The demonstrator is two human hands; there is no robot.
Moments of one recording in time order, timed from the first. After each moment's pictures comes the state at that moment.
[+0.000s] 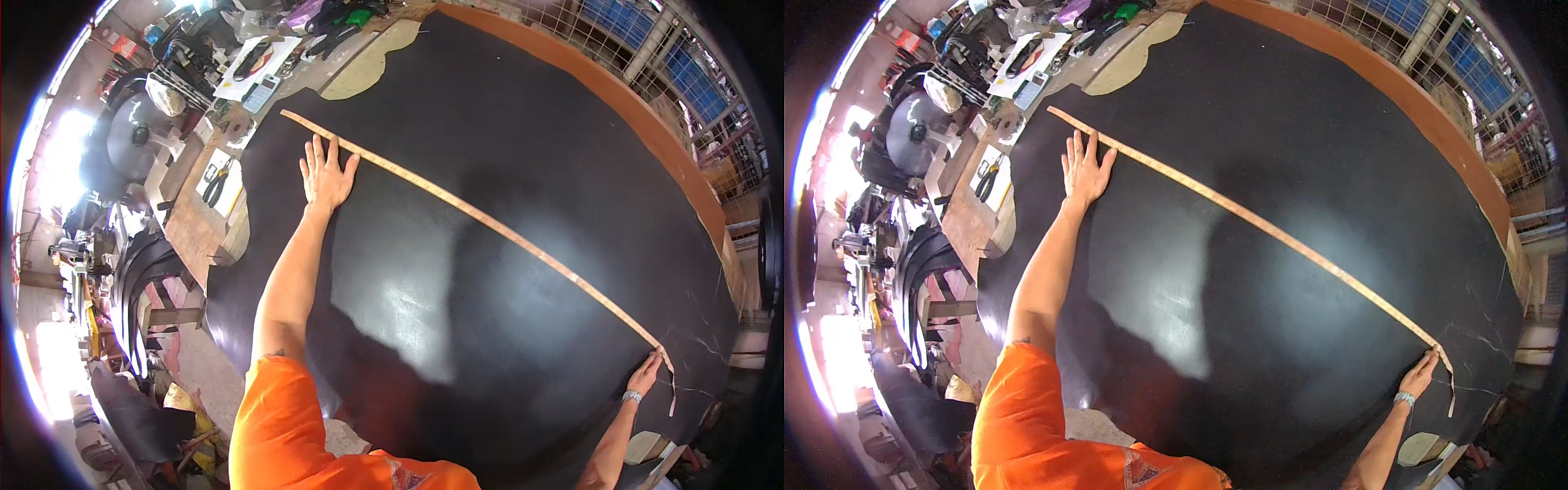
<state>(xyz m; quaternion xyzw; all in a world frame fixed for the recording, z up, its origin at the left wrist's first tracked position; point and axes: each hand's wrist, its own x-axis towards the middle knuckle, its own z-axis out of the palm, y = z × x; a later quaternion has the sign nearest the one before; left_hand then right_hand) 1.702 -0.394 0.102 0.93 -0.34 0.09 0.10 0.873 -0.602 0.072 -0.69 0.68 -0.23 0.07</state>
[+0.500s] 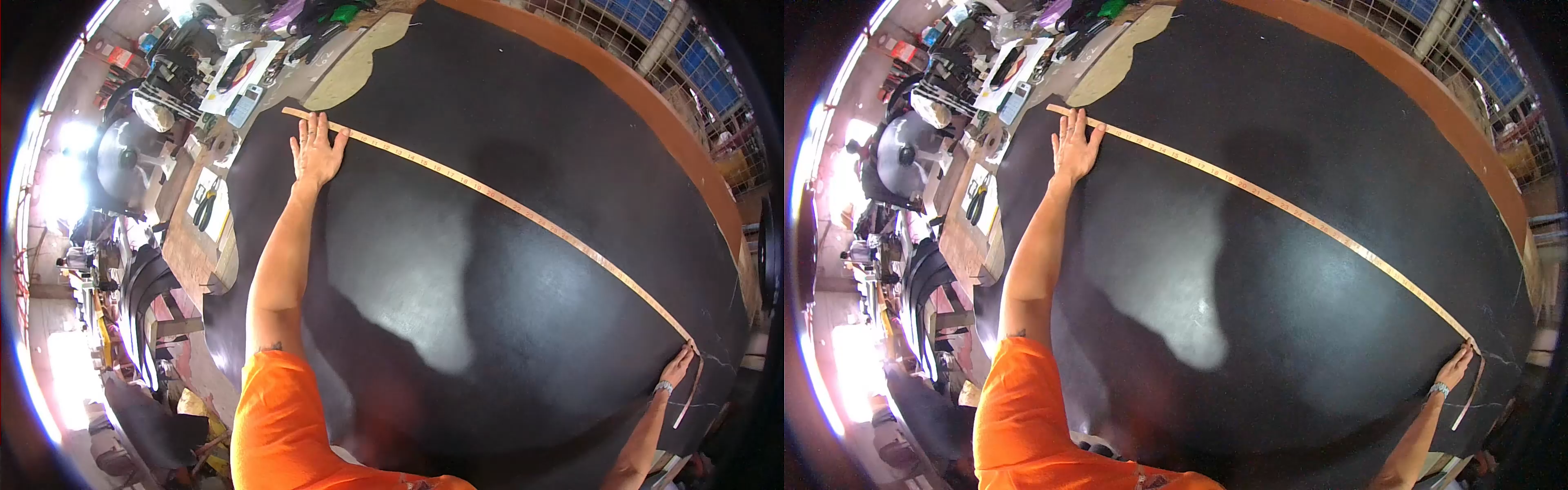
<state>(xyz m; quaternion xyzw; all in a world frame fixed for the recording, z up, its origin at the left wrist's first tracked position) 1.776 -0.467 0.099 0.93 -0.35 0.07 0.08 0.840 -0.717 0.047 -0.67 0.70 -0.25 0.03</state>
